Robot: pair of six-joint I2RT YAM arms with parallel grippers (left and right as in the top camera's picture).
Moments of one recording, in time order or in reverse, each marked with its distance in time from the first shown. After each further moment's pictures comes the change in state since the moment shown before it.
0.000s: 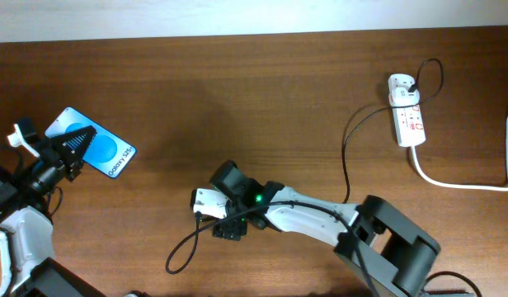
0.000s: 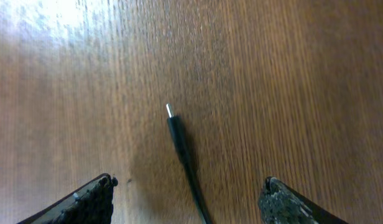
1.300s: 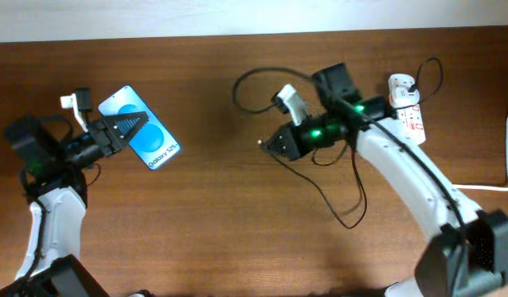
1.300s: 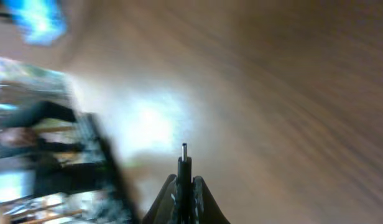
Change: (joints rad) left arm -0.303 0.000 0.000 0.220 0.027 0.066; right arm -0.581 -0.225 0.337 -0.623 -0.563 0.421
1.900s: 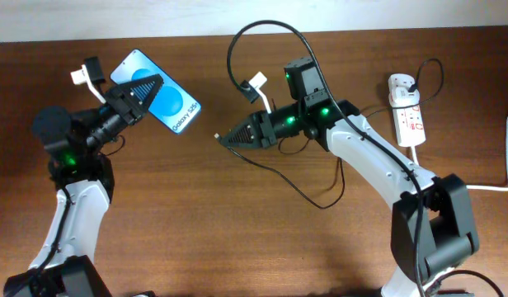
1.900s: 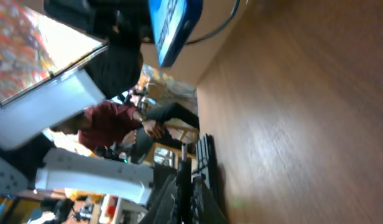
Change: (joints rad) left arm -0.206 0.002 -0.004 0.495 -0.356 -0.519; right arm 0.087 0.175 -0.009 0.586 -0.484 0.420
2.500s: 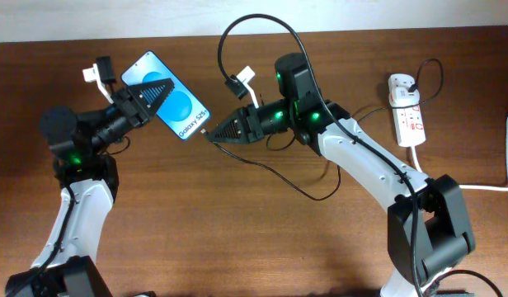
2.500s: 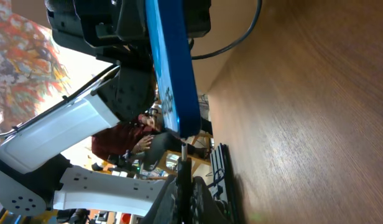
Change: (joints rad) left arm -0.026 0.000 0.000 0.040 0.087 -0.046; right arm 0.048 0.002 0.000 0.213 0.021 0.254
